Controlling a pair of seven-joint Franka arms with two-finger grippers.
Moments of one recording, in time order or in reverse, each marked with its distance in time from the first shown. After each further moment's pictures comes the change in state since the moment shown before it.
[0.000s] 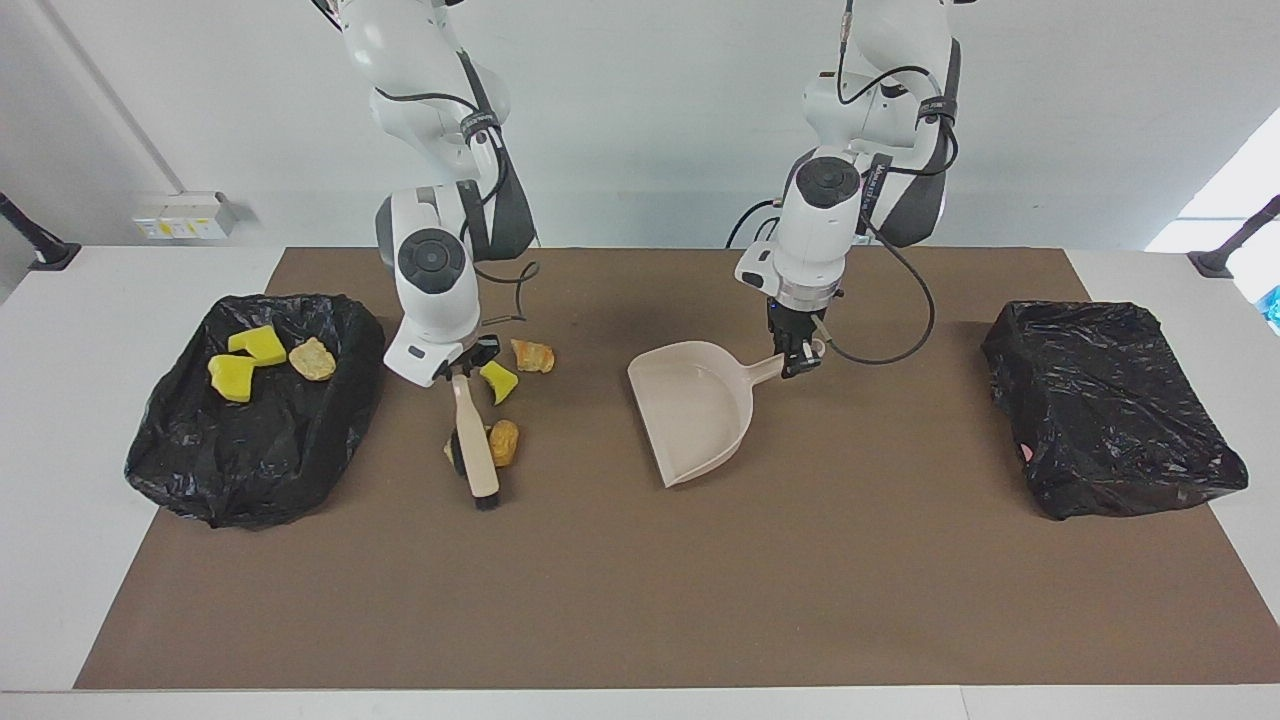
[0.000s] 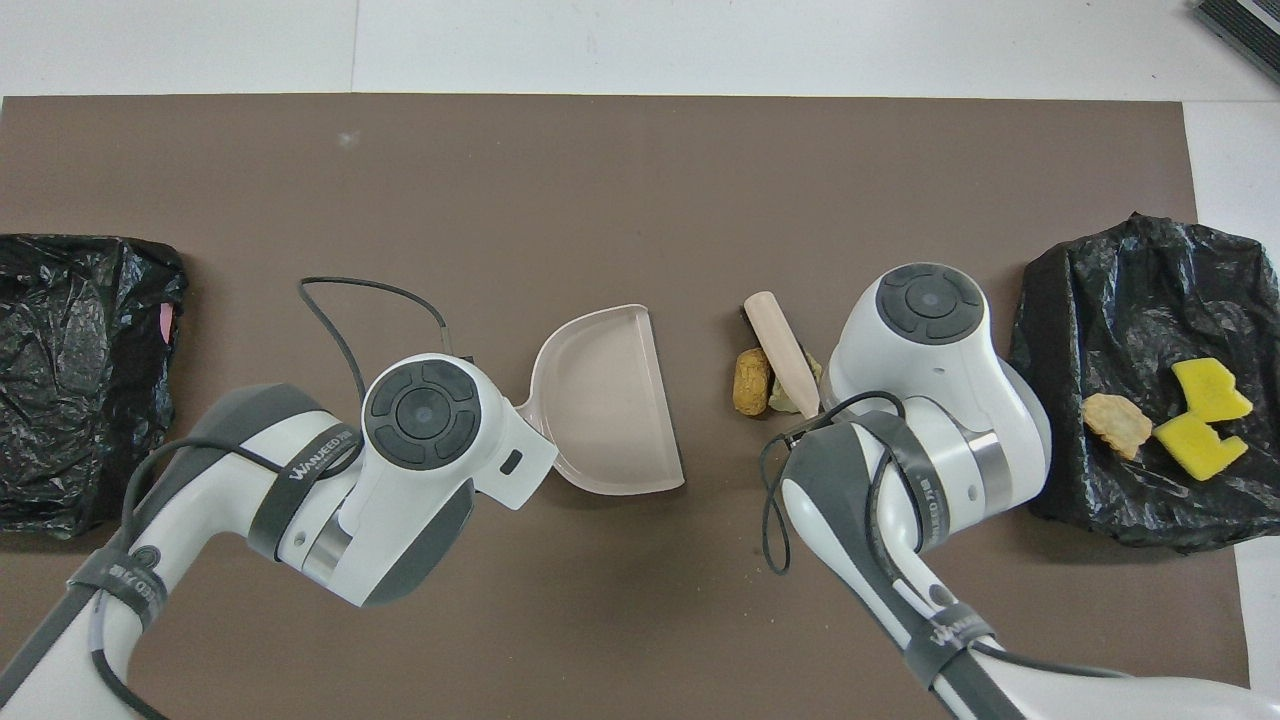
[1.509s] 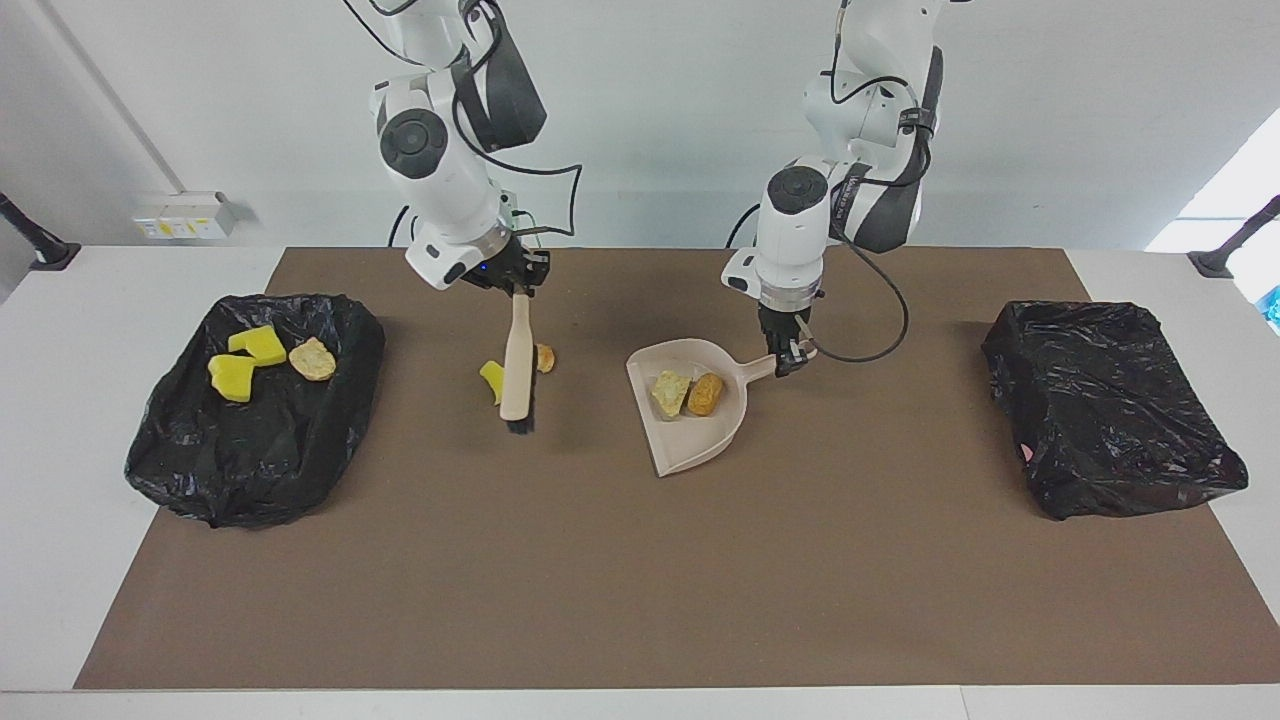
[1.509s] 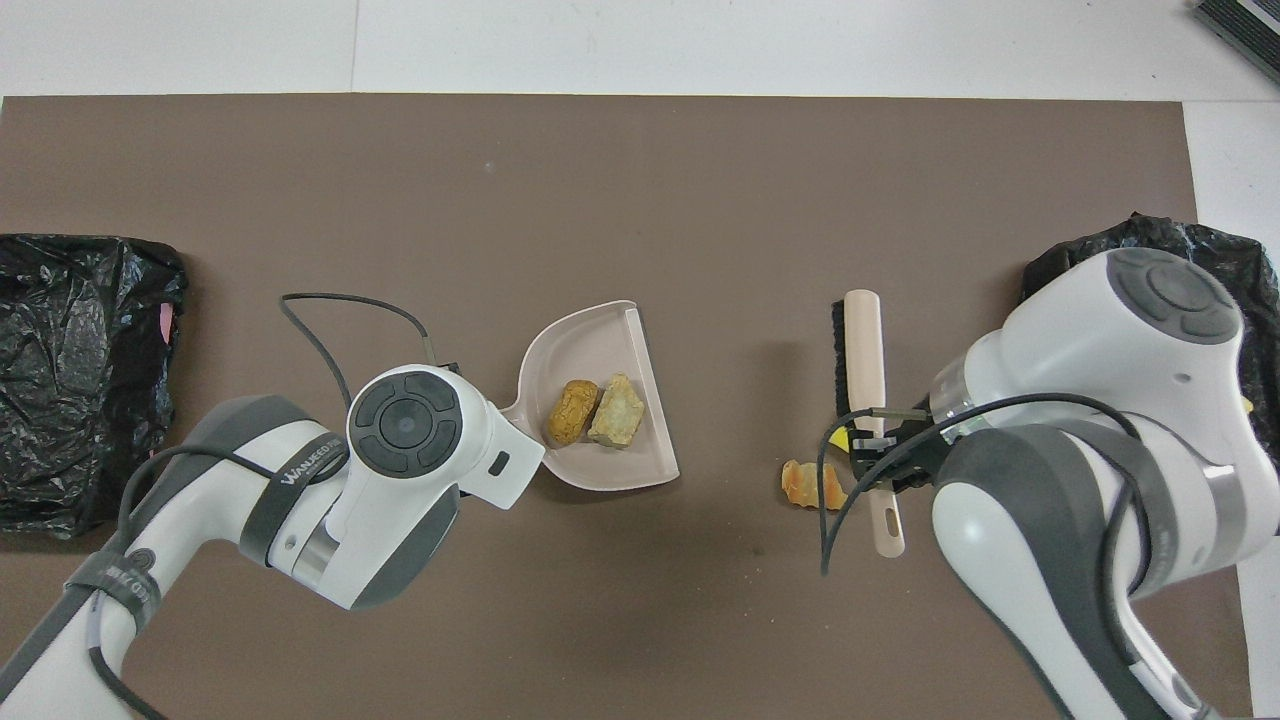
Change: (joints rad) left arm 0.018 -0.009 0.011 -0.057 0.001 0.056 -0.052; right arm -0.136 -0.216 -0.027 -0.019 0.198 -0.211 0.282
